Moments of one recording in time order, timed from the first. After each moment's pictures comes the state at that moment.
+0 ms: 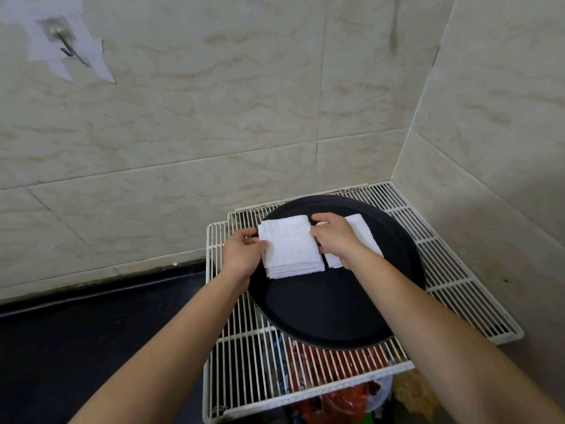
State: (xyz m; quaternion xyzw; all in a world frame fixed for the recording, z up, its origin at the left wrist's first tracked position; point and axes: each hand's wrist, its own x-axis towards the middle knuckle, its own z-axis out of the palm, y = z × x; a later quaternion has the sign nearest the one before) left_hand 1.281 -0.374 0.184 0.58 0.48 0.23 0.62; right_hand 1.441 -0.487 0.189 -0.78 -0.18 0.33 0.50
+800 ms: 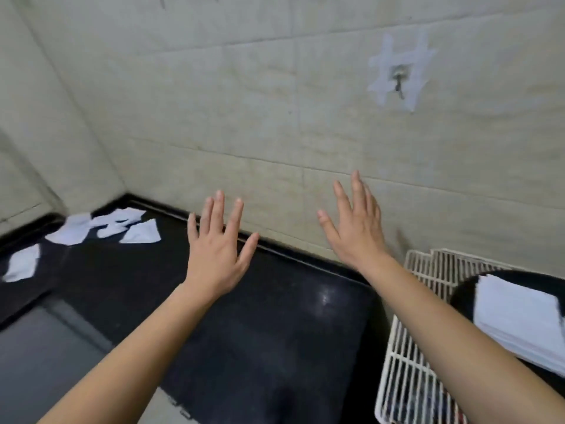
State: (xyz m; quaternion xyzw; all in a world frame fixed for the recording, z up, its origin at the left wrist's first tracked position) left_hand 0.905 -0.331 0.280 0.77 0.59 0.20 -0.14; right_hand 1.177 -0.322 0.275 -0.67 -0.68 -0.06 0.30
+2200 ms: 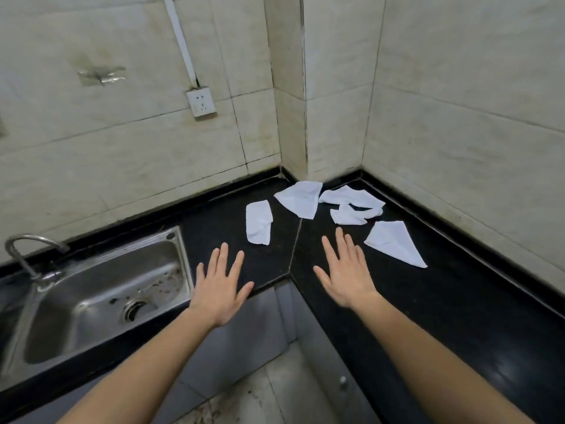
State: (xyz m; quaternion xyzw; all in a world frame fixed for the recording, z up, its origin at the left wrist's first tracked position) left_hand 0.069 -0.228 0.147 0.54 0.84 -0.05 0.01; right_hand 0.302 -0.060 0.119 -0.44 -0.89 0.06 0.06
